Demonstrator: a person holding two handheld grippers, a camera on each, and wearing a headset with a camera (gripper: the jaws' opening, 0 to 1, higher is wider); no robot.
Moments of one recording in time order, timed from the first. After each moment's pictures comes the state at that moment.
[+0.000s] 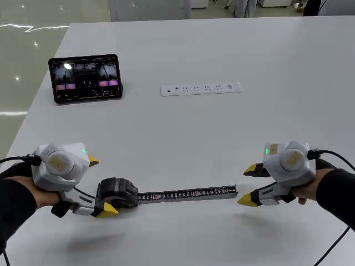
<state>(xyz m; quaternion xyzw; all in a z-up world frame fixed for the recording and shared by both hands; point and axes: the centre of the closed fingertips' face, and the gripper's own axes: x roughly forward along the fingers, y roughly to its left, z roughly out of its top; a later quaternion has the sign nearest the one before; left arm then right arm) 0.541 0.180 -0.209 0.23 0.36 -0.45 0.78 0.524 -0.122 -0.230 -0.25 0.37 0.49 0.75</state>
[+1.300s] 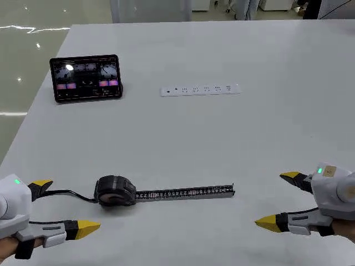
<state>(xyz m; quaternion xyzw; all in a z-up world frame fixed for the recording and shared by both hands) 0.492 0.230 -0.194 0.09 0.32 -0.32 0.89 0.480 -0.169 -0.202 -0.16 0.32 0.40 0.84</state>
